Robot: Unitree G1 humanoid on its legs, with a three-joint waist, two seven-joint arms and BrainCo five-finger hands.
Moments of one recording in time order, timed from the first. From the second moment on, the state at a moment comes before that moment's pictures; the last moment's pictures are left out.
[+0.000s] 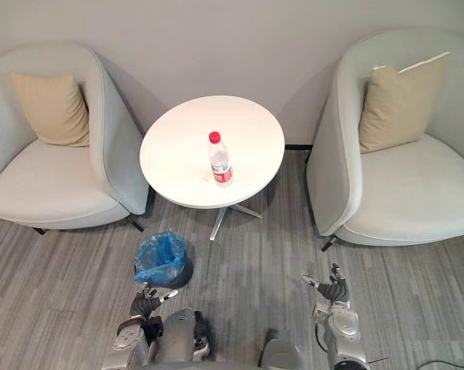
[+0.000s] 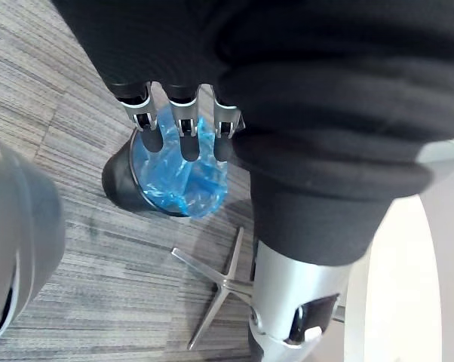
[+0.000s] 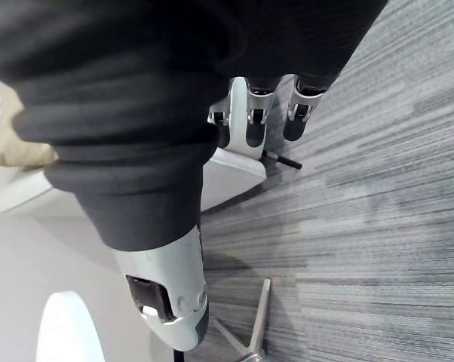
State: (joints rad) left arm 0.11 0.04 0.06 0.74 -0.17 -0.16 0.14; right arm 0.07 -0.17 -0.19 0.64 0.16 -0.15 -0.14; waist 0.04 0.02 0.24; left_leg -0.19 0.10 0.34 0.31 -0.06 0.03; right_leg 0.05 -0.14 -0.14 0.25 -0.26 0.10
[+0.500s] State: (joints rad) left arm 0.14 0.08 0.00 0.74 -0.16 -0.17 0.13; right arm -0.02 -0.24 0.01 0.31 -0.05 -0.19 -0.15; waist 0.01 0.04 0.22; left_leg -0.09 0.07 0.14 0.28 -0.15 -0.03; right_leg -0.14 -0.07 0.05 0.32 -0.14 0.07
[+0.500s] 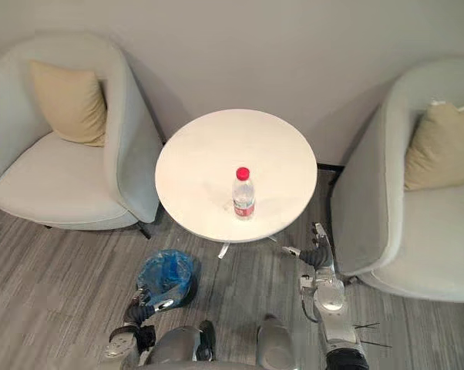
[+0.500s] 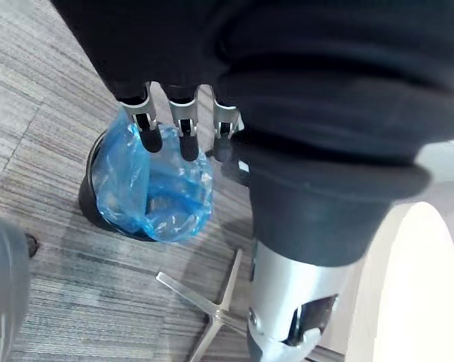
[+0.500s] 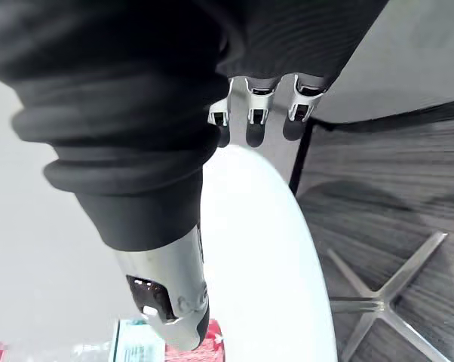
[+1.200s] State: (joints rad) left arm 0.17 0.07 -0.04 0.77 -0.16 -0.20 0.11; right arm -0.45 -0.28 0.10 0.59 -0.07 -0.19 -0.21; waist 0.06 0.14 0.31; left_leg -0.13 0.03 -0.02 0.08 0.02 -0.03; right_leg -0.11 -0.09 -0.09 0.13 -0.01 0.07
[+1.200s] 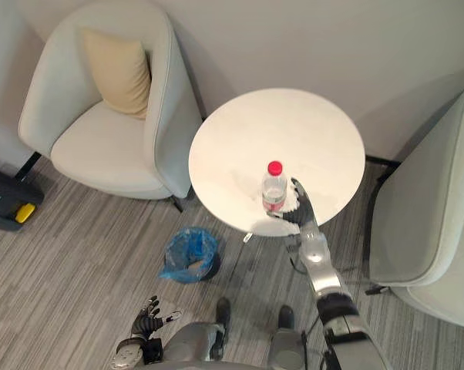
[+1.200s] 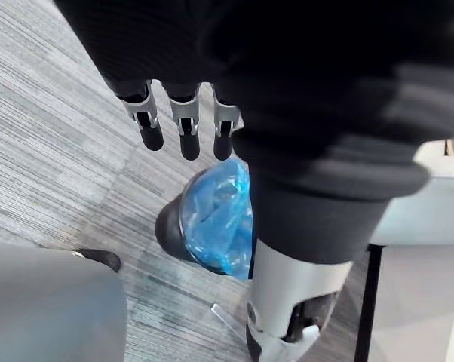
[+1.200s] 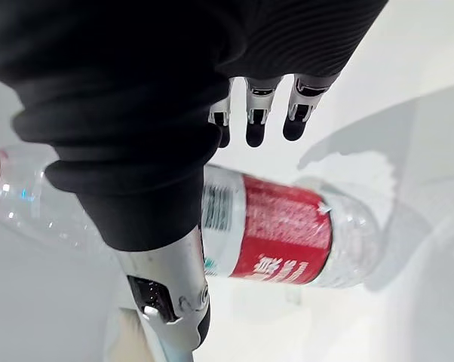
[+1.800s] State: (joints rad) left arm 0.13 0.09 -0.07 0.75 -0.17 -0.21 0.14; right arm -0.81 -0.45 0.09 0.64 0.09 -0.18 -0.29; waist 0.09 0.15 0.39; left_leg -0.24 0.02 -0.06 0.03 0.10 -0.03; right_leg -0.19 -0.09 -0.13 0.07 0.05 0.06
